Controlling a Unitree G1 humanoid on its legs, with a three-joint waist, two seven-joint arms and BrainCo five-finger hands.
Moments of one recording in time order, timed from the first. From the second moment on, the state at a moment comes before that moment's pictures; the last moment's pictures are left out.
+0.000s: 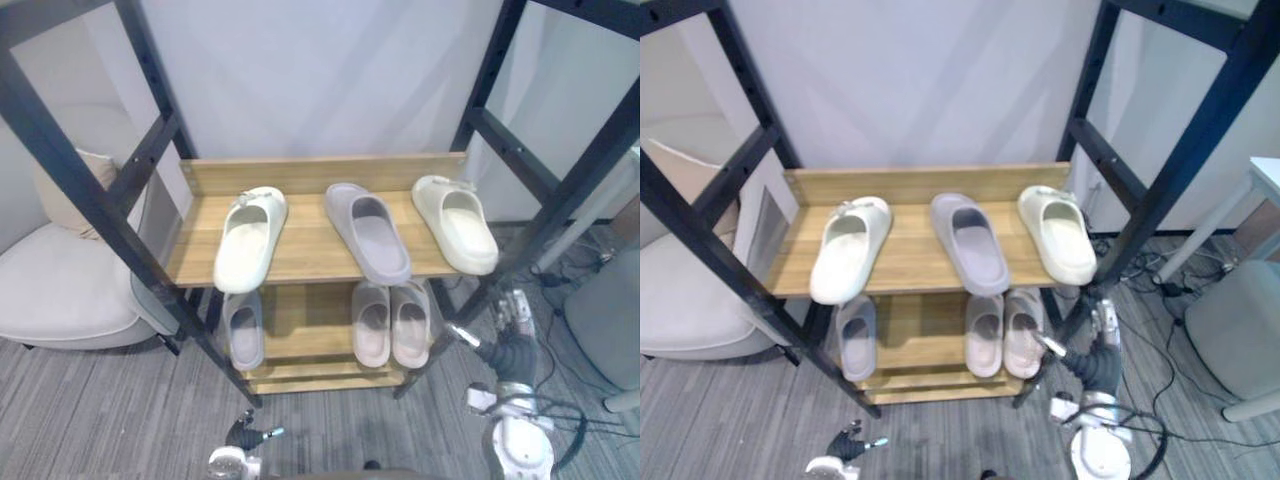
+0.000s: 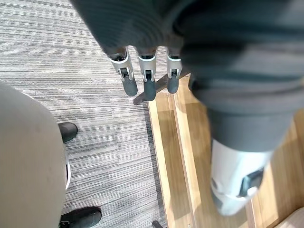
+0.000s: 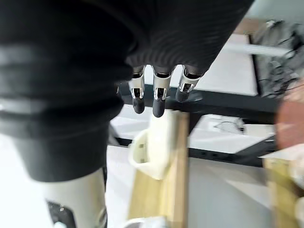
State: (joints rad) left arm 0.04 0.10 -0.07 1.09 0.01 -0.13 0.08; right arm 0.39 0.00 -0.12 -0.38 -0.08 -0.20 -0.16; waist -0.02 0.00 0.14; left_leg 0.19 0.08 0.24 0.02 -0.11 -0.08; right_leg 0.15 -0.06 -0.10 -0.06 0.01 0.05
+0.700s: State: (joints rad) left arm 0.05 0.10 -0.06 1.07 0.02 -0.13 0.04; right arm 0.08 -0.17 -0.16 -0.35 -0.04 -0.20 -0.17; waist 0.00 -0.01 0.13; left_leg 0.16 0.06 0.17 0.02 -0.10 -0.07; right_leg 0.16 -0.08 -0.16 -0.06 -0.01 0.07
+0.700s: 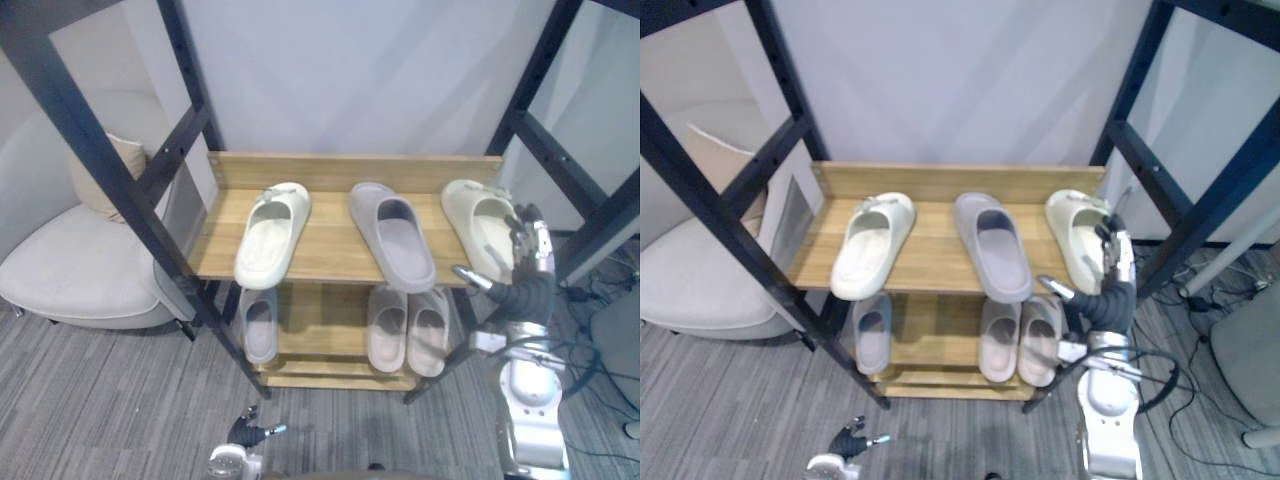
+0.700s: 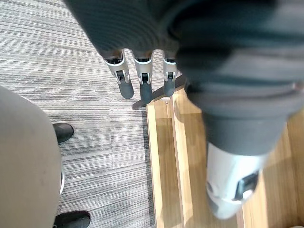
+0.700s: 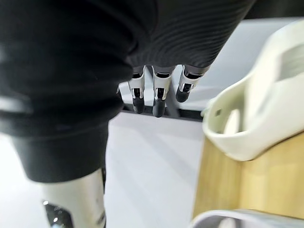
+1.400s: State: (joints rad) left arm 0.05 0.10 -0.06 1.05 0.02 -0.12 0.03; right arm -0.26 -0.37 -0.15 -0.02 -0.13 -0.10 -0.18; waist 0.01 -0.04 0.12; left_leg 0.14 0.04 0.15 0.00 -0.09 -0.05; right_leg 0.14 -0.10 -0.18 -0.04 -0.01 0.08
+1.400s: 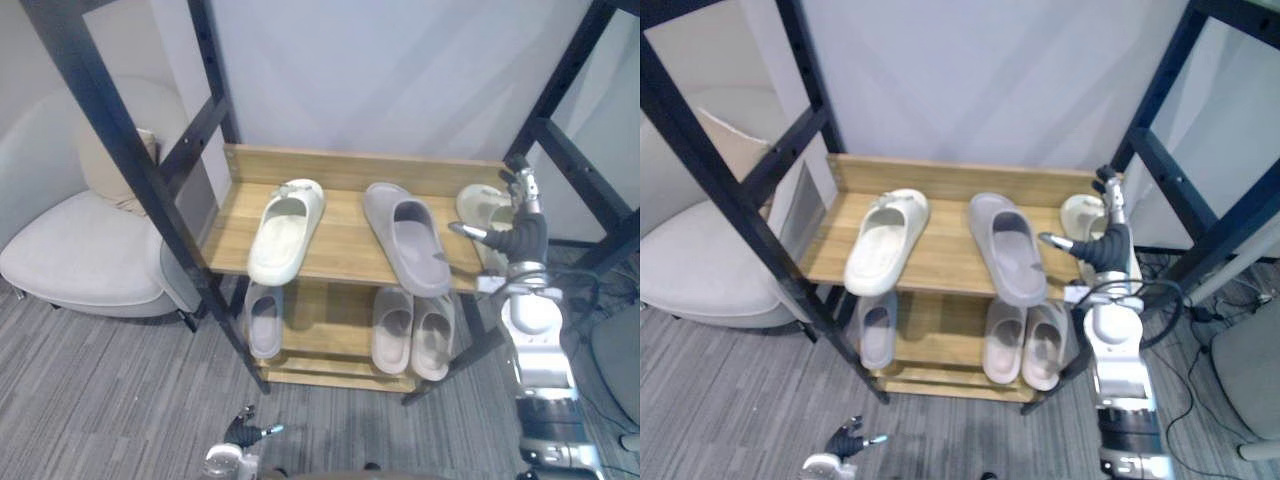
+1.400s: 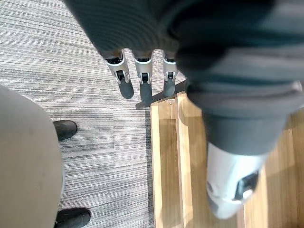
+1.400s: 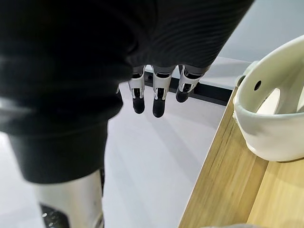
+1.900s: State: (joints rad) left arm 0.06 0.11 -0.06 1.03 0.00 -0.12 0.01; right arm -0.40 -0.38 -0.11 0.11 -0.29 -0.03 -0.16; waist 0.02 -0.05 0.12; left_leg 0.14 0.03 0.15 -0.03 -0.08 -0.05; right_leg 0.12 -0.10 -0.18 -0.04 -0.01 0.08
